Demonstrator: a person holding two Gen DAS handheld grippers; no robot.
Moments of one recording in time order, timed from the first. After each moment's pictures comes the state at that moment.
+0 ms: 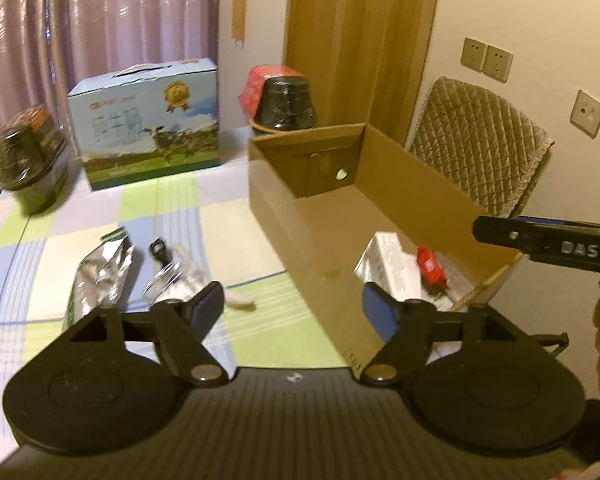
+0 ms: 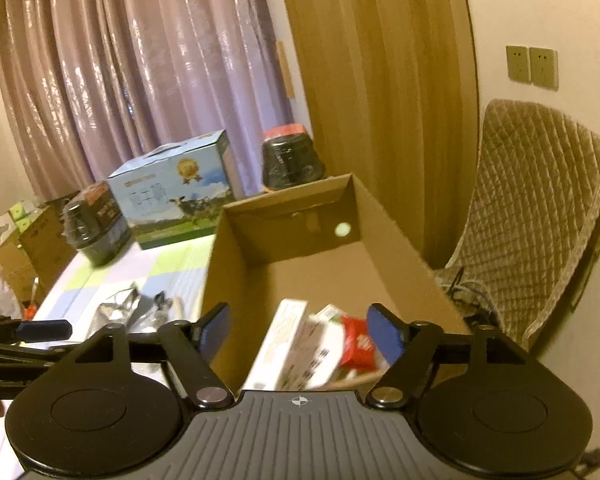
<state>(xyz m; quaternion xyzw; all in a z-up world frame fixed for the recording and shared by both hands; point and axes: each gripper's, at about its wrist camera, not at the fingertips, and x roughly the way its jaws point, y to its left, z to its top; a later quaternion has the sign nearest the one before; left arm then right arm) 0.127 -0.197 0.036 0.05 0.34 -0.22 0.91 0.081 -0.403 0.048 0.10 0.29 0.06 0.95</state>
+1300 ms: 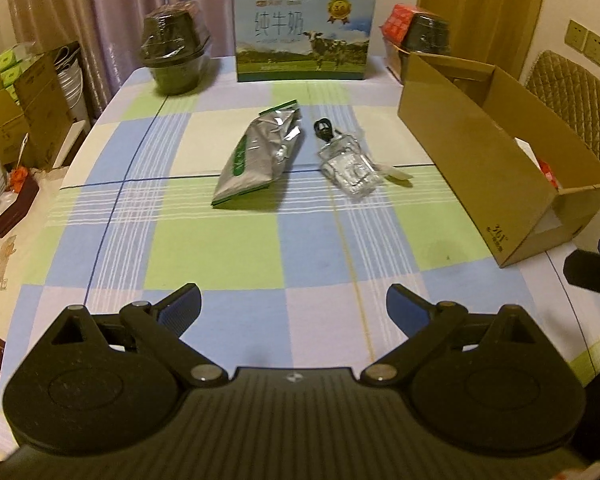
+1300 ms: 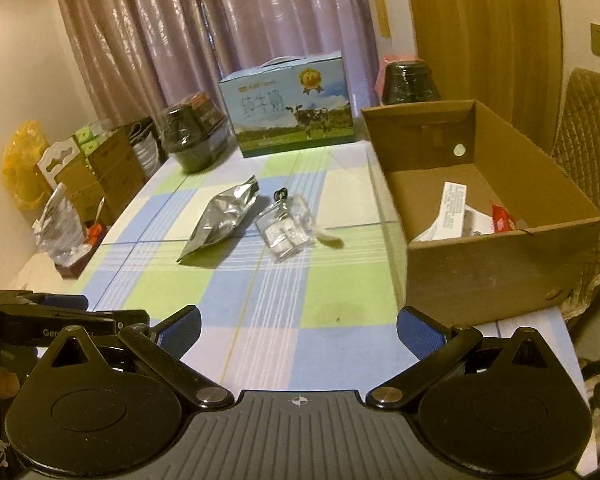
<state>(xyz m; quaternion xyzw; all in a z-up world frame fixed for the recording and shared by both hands) 0.064 -0.047 -0.008 0.03 0.42 -0.08 0.90 0.018 -0.272 0.014 0.06 0.36 0.15 0.92</state>
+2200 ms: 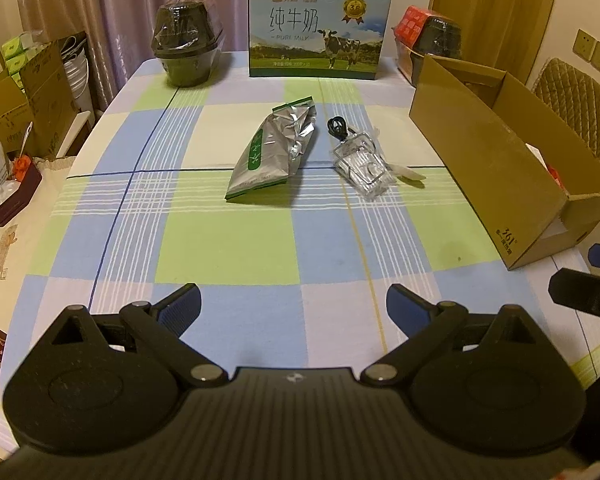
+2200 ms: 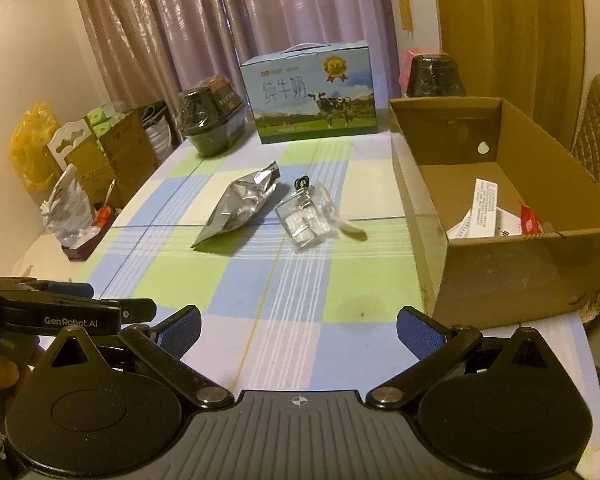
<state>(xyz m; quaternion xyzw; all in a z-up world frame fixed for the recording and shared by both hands) 0.066 -0.032 -0.010 0.02 0.43 -0.08 0.90 0.023 -0.248 0.007 0.04 0.37 0.17 0.91</state>
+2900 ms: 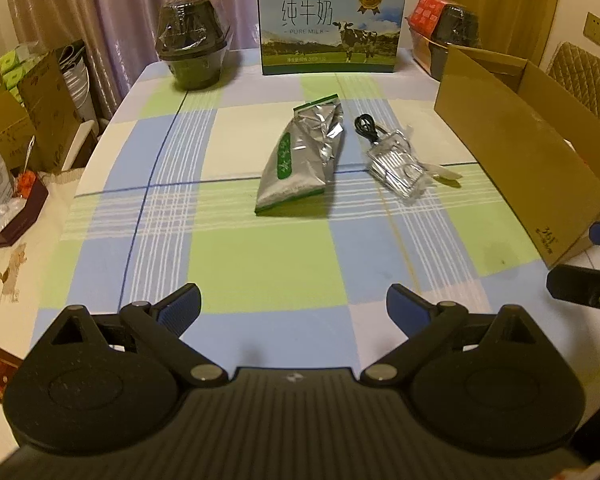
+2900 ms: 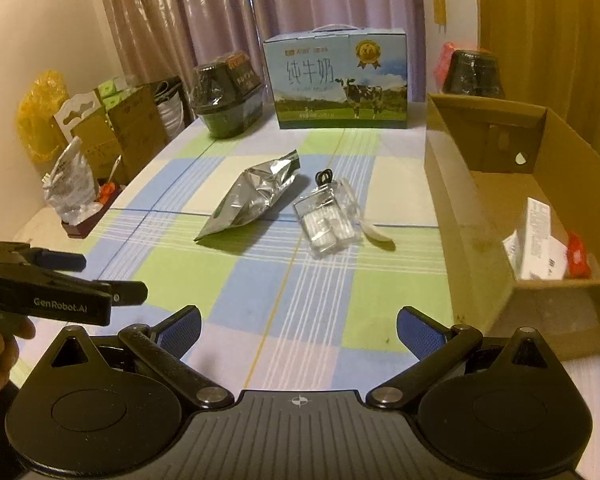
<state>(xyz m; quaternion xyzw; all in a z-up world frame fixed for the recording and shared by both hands) 0.107 -0.008 -0.022 0.05 0.43 -0.07 0.90 0.070 -0.213 -0.016 0.01 0.38 0.19 0.90</state>
